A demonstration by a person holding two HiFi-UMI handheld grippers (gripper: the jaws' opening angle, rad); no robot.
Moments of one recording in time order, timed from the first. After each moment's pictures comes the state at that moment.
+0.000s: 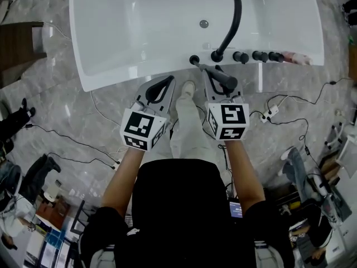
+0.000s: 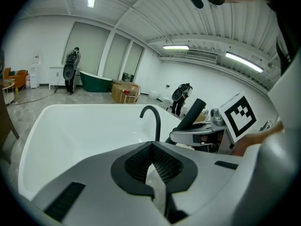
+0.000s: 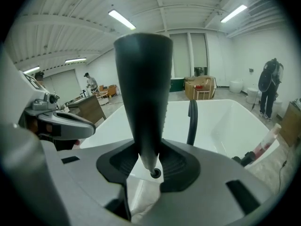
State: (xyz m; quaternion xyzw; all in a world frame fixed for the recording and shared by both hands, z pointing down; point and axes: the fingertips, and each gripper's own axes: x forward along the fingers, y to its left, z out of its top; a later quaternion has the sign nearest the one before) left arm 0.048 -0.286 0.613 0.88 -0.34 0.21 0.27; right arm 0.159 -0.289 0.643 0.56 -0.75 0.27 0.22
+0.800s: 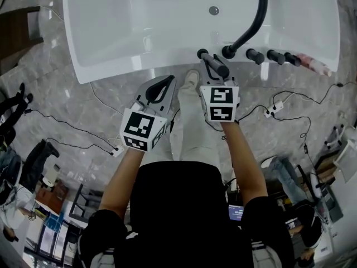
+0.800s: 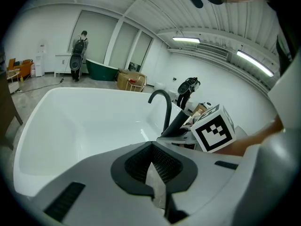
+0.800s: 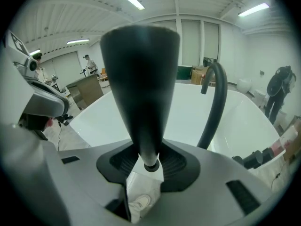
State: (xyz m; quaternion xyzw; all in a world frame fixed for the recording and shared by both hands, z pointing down) left arm 0.026 -0.285 0.684 0.85 -0.35 0.24 0.32; right arm 0.131 -0.311 0.767 0.52 -0.74 0.29 0.31
